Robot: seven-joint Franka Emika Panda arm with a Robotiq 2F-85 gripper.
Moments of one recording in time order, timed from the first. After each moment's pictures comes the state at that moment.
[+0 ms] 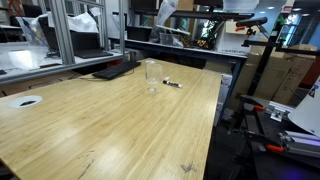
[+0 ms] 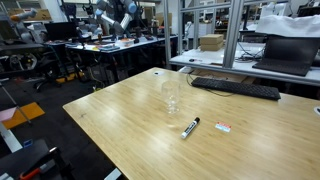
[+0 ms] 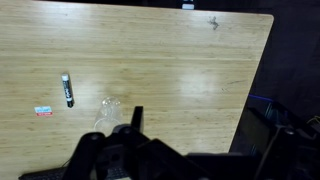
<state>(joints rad) 0.12 -0.77 0.06 -2.49 0.17 1.92 0.05</state>
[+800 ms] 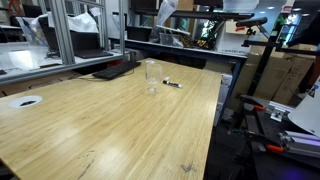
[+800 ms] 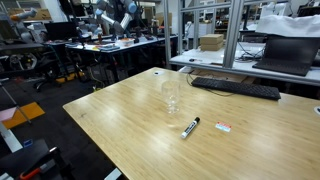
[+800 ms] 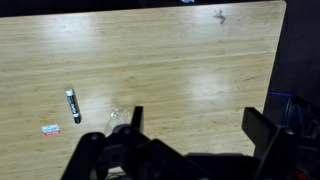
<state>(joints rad) 0.10 -0.64 0.07 -2.50 0.17 2.01 0.15</state>
